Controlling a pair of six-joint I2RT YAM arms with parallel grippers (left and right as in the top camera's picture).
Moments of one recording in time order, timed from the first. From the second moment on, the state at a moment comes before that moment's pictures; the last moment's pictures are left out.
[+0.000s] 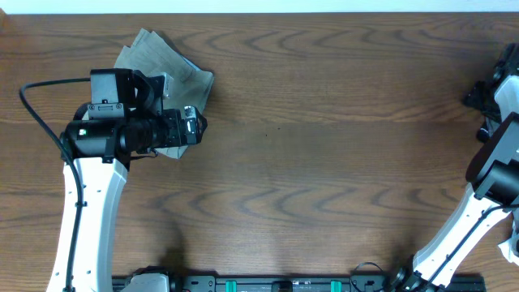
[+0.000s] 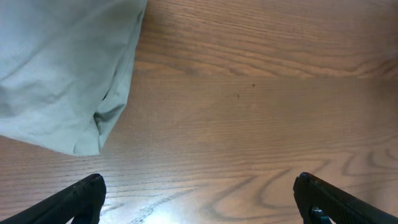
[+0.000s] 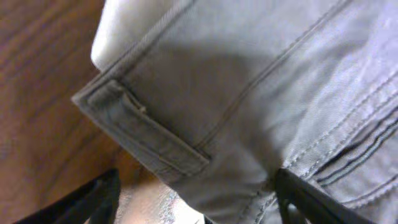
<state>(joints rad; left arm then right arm) 0.02 1.31 1.25 -1.00 0.41 -0.10 -0.48 2.34 1.81 -0.67 0.34 0.21</state>
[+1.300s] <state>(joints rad) 0.02 1.31 1.25 -1.03 0.41 -0.12 -0.05 1.86 1.81 -0.80 -0.05 0.16</state>
